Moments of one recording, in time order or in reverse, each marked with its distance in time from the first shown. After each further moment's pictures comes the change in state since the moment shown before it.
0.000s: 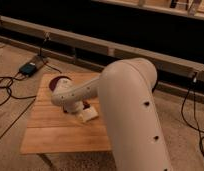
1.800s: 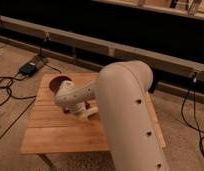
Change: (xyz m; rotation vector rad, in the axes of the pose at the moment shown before) arm 0.012 -0.008 0.026 -0.017 0.024 -0.046
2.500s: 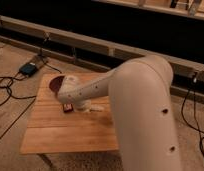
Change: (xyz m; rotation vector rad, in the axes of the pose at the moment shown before) arm 0.047 -0.006 -0.052 0.114 -0.004 0.317
